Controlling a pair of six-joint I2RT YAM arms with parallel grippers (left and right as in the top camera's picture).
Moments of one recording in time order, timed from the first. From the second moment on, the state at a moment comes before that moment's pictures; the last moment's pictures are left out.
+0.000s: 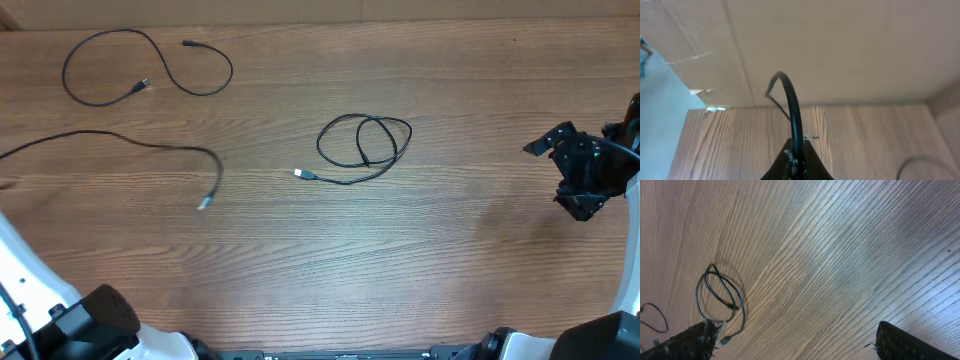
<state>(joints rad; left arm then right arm) 0.67 1.72 2.13 -1.14 -0.63 -0.65 -0.43 1.48 1.37 -1.21 -0.30 0.54</state>
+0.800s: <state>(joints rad) 0.76 2.00 2.13 -1.32 0.06 -0.63 -0.42 1.48 1.37 -1.21 -0.30 0.54</state>
